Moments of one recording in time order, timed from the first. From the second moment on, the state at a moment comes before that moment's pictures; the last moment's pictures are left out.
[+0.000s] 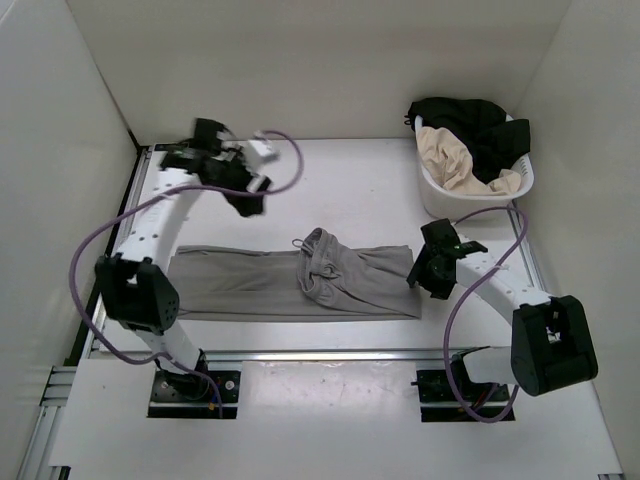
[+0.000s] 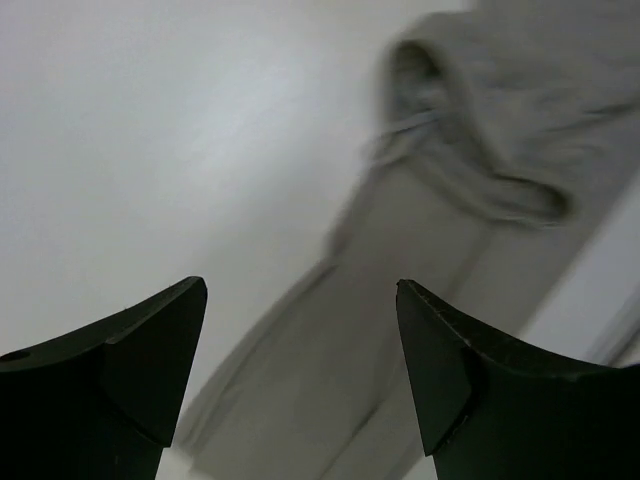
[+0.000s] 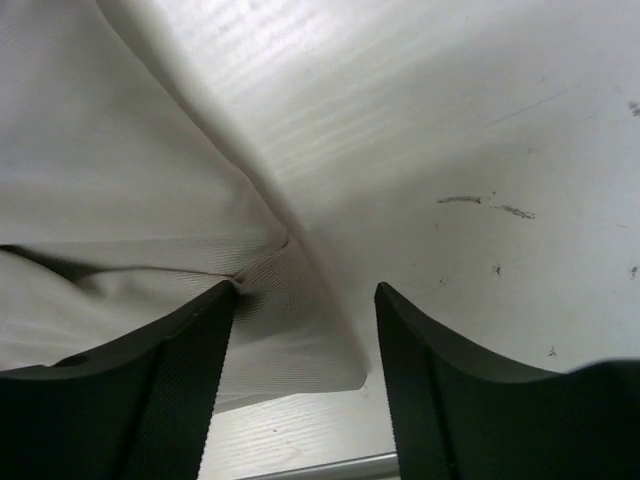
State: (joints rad) left arm -0.11 1.68 1.70 -0.96 0.42 0.67; right arm 0.33 1.31 0.73 -0.64 0.15 0.74
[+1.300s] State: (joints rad) left arm -0.65 2.03 1.52 -0.83 0.34 0.28; right arm 0.30 1.27 0.64 -0.58 0.09 0.69
